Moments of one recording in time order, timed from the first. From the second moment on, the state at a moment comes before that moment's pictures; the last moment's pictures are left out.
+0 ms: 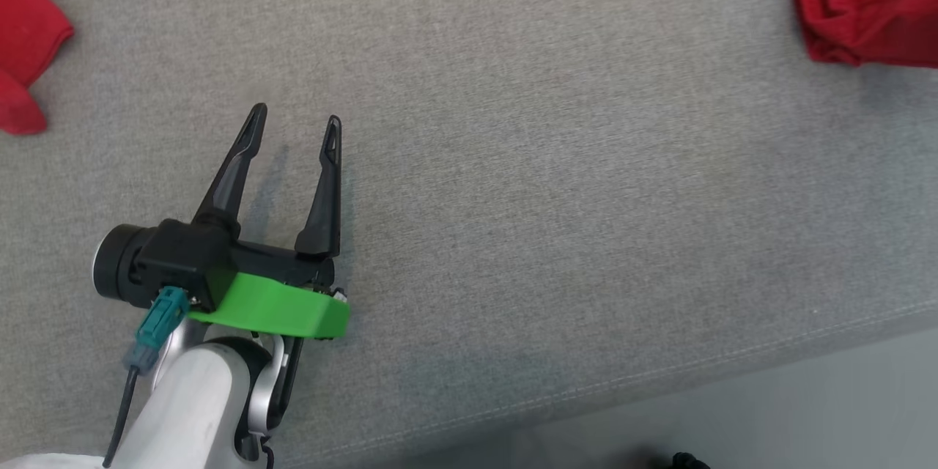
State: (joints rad) left arm -0.31 0.27 -0.39 -0.12 -0.36 0.12 -0.11; right arm -1.28 -0.53 0.43 1.28 0.59 0.13 -0.02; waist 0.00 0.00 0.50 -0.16
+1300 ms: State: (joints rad) left arm -0.30 0.27 -0.38 -0.07 -0.42 0.14 -0.15; right arm -1.21 -0.44 0.16 1.25 0.18 0.13 -0.25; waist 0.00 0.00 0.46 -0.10
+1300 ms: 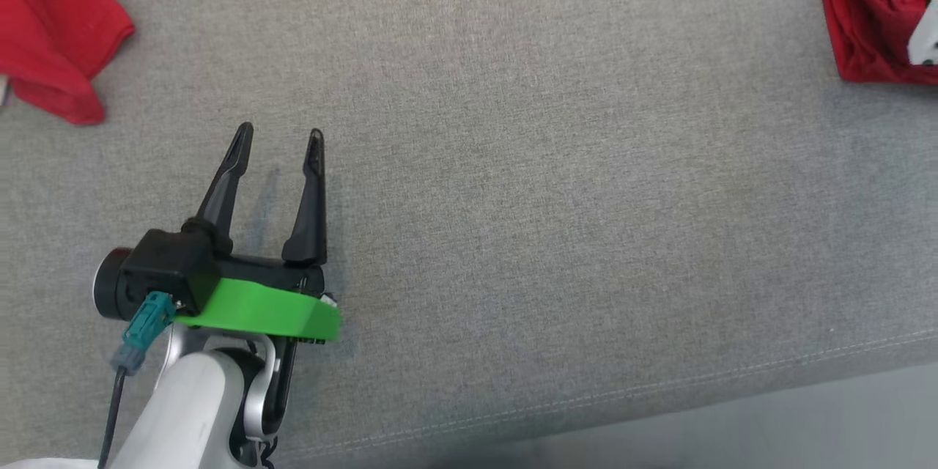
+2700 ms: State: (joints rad) left arm 0.05 0.25 -0.19 0.08 -0.51 0.19 -0.26; right arm -0.19 -0.05 0.04 0.26 0.20 0.13 -0.20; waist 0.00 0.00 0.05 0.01
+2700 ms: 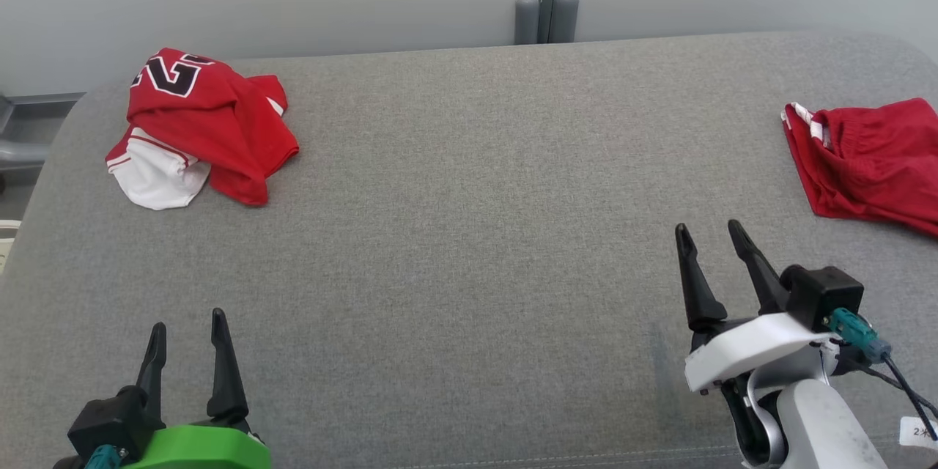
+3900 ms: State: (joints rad) left arm 0.07 0.25 -0.22 0.11 -0.49 0.18 -0.26; right arm -0.09 -0.05 0.06 0.17 0.26 0.13 -0.16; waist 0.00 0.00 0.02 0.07
